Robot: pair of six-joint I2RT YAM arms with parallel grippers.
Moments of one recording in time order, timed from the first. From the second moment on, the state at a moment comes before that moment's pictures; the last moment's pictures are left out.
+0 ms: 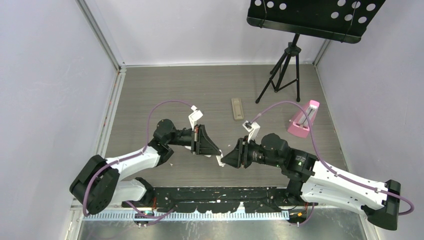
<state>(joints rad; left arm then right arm) -0.65 1.22 0.46 0.91 1.06 -0.98 1.05 0.74 0.62 -0.22 -0.15 0.80</state>
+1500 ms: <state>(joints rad) -0.67 1.08 0.43 0.66 0.30 -1.26 1.04 0.83 0.45 0.26 0.40 1.21</state>
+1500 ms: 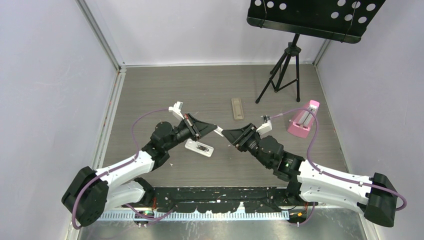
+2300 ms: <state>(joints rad) -0.67 0.96 0.40 0.41 0.24 -1.09 1.01 0.91 0.50 0.20 0.34 1.27</state>
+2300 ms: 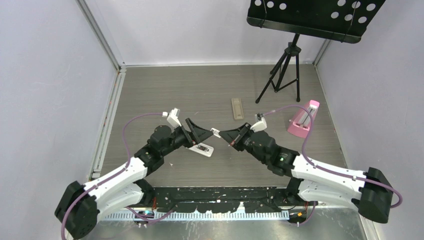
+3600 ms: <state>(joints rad) -0.38 1.05 0.42 -0.11 0.17 -0.68 0.98 1.59 0.77 0.15 0.12 1.42</state>
